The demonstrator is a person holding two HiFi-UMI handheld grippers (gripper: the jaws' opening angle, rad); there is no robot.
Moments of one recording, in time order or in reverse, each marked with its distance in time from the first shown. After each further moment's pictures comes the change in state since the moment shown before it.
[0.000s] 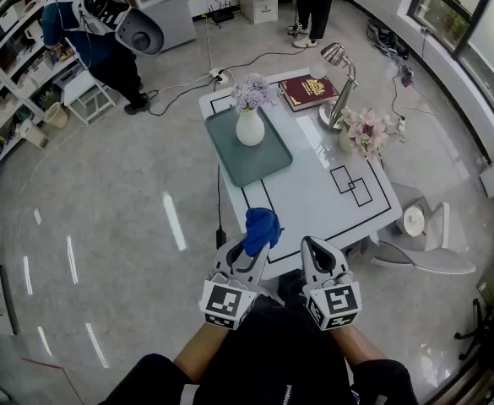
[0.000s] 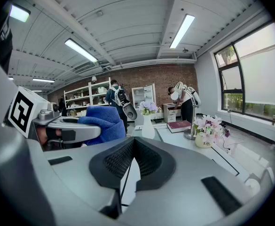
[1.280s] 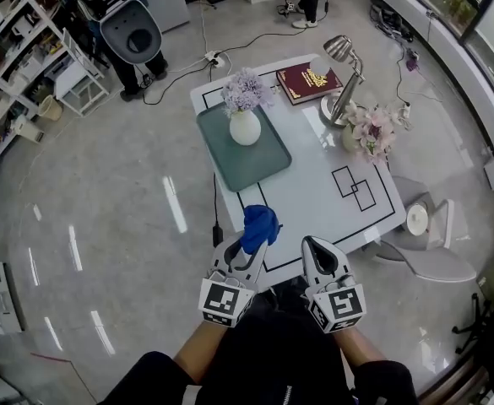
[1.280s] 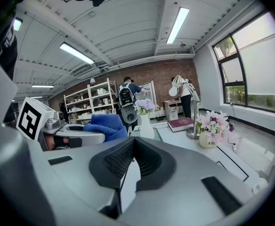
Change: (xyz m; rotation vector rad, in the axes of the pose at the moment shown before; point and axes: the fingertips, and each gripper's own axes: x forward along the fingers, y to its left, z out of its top) left arm 0.060 0.029 -0.010 -0.037 0.057 -0.009; right arm 0.042 -0.038 0.011 0.059 0.013 0.034
